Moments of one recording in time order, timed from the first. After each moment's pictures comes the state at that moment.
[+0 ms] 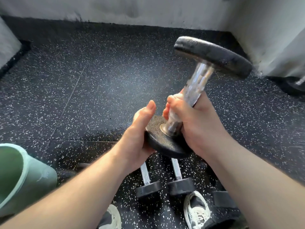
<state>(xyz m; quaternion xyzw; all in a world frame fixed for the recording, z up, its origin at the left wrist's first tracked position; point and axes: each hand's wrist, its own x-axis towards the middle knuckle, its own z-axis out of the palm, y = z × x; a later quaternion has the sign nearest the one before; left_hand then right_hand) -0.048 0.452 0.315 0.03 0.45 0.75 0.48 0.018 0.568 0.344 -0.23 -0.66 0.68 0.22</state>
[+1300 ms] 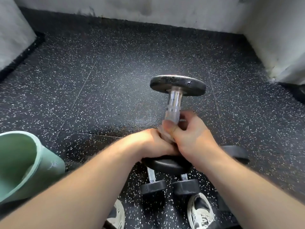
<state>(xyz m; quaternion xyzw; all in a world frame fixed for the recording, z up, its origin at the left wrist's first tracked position) -0.068 0.435 0.319 0.30 0.79 0.28 0.46 0.015 0.539 0.309 -0.33 -0.78 0.52 0.10</state>
